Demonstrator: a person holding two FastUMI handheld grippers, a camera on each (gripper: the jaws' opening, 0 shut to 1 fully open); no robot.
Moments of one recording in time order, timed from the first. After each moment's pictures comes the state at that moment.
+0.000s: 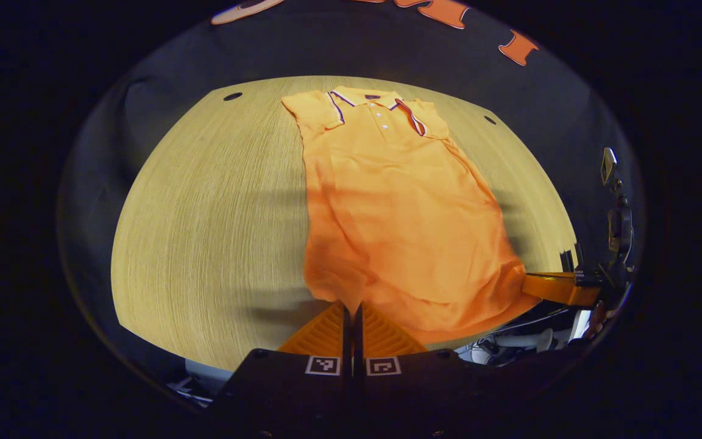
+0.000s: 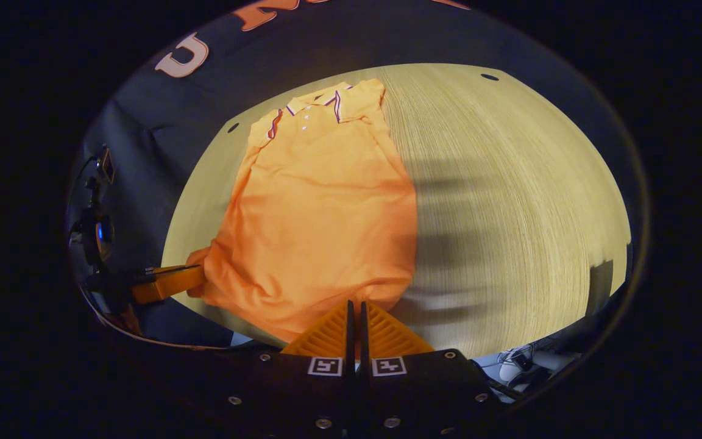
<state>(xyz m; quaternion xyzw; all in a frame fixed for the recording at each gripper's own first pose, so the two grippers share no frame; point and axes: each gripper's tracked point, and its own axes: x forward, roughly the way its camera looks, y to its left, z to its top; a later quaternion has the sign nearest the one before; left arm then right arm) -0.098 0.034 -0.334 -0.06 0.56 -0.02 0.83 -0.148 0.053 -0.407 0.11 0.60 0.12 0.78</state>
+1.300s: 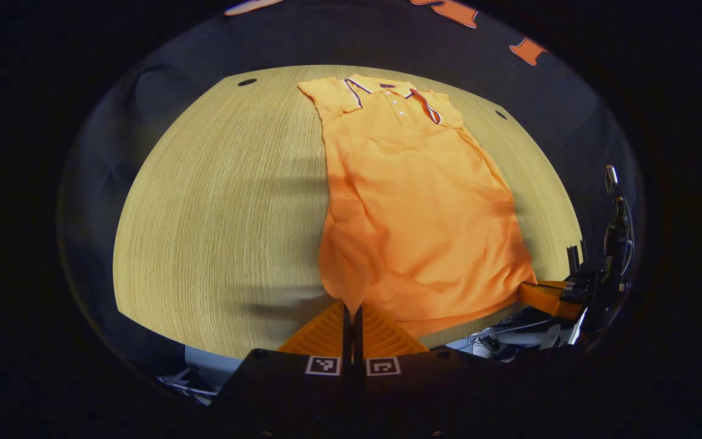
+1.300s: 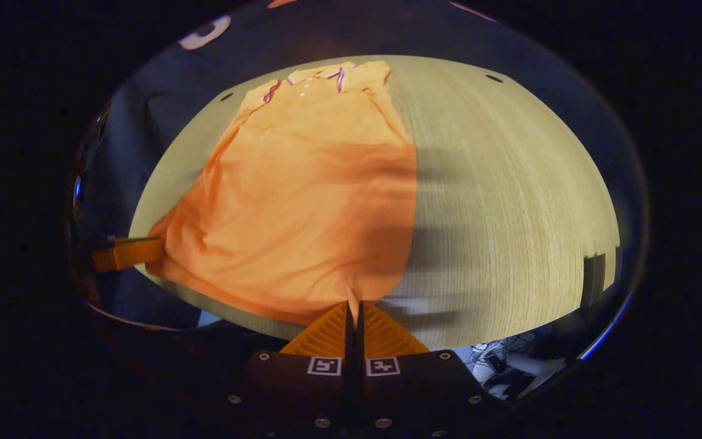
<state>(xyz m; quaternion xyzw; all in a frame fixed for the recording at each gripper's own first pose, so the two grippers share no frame) -0.128 0.049 -0.343 -0.06 0.58 0.00 0.81 -0.169 0.053 -0.434 0.05 0.62 0.11 0.78</state>
